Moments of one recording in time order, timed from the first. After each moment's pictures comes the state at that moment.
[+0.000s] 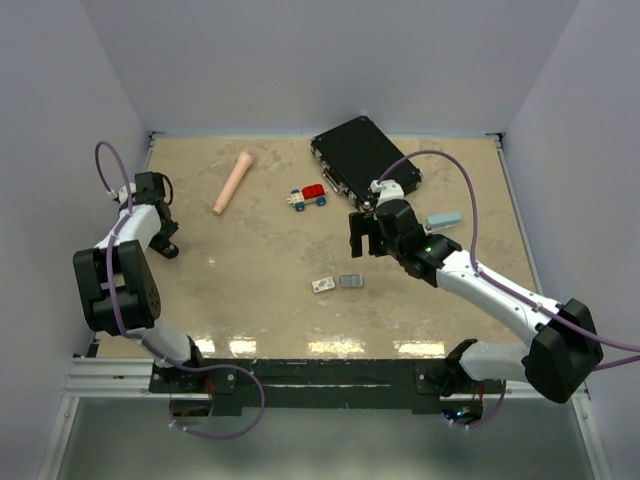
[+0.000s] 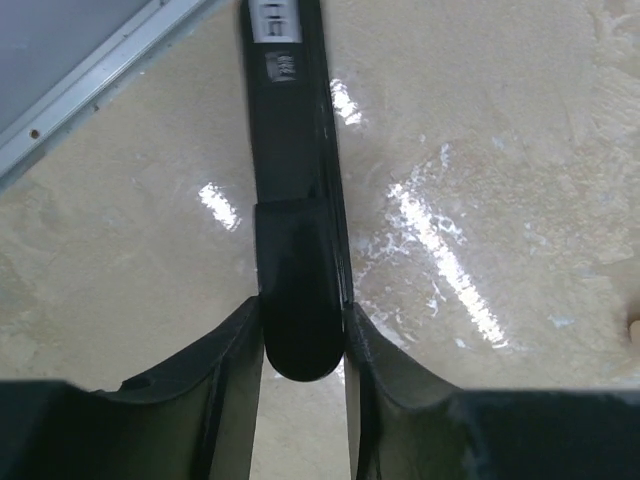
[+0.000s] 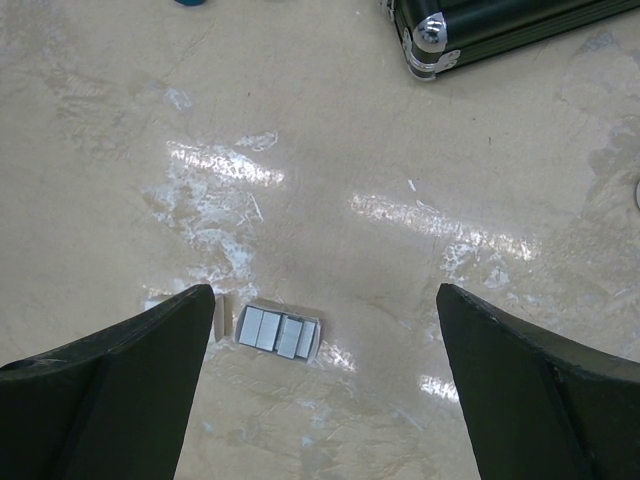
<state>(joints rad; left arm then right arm) 0.24 1.65 1.07 -0.50 -0.42 -0.62 0.68 1.25 0.91 -0.32 0.27 0.35</state>
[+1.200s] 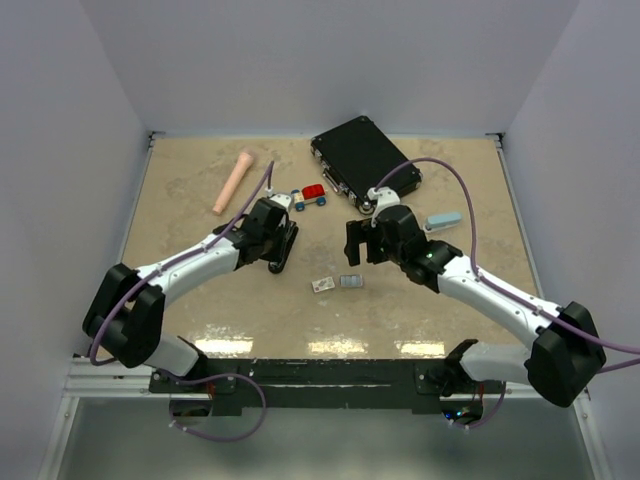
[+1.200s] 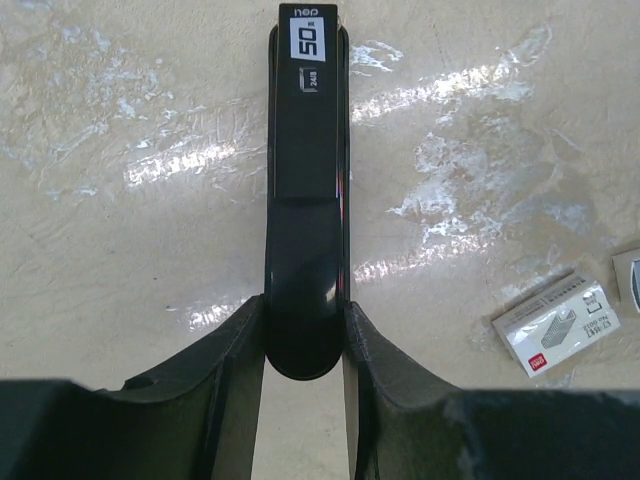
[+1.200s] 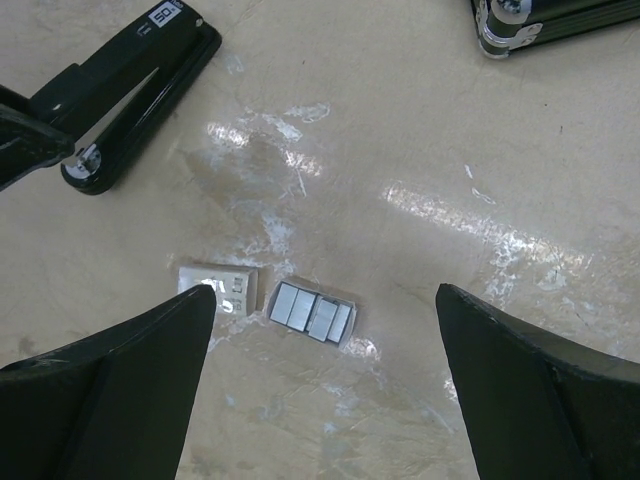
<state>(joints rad) -0.59 1.46 0.92 -0.37 -0.17 -0.26 0.68 1.23 0.85 -0.26 0.14 0.35</state>
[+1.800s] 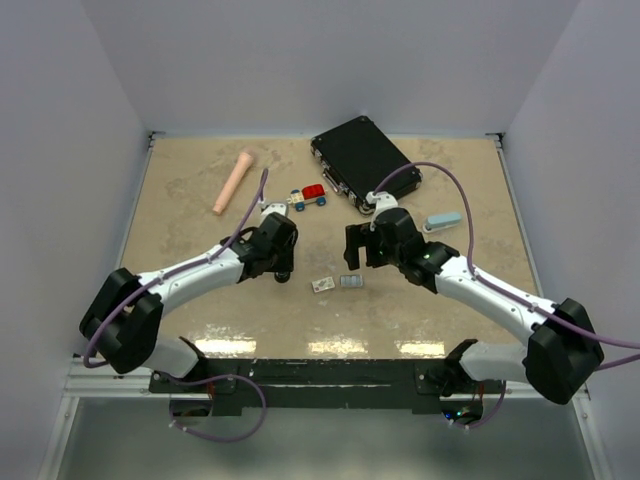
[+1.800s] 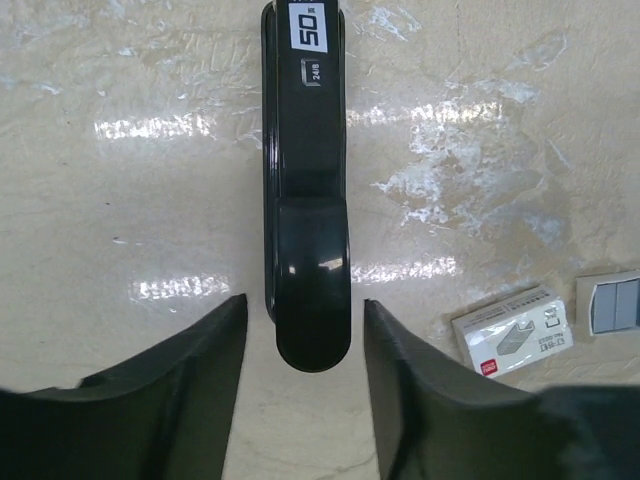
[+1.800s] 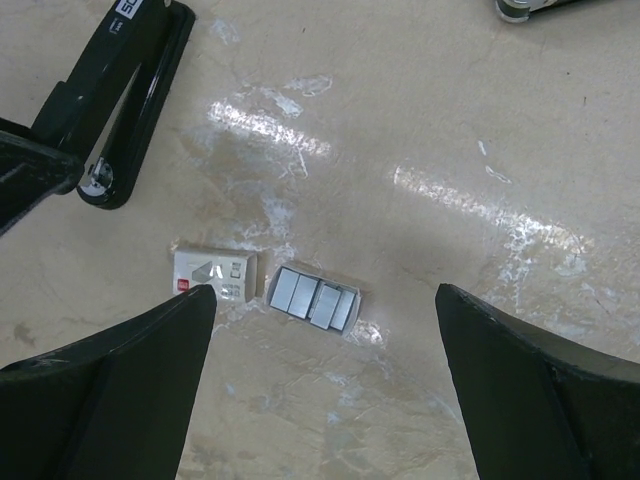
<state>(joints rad) -0.68 1.44 0.86 -0.38 -0.31 -0.54 0.68 1.24 0.82 -0.26 0.12 0.37</state>
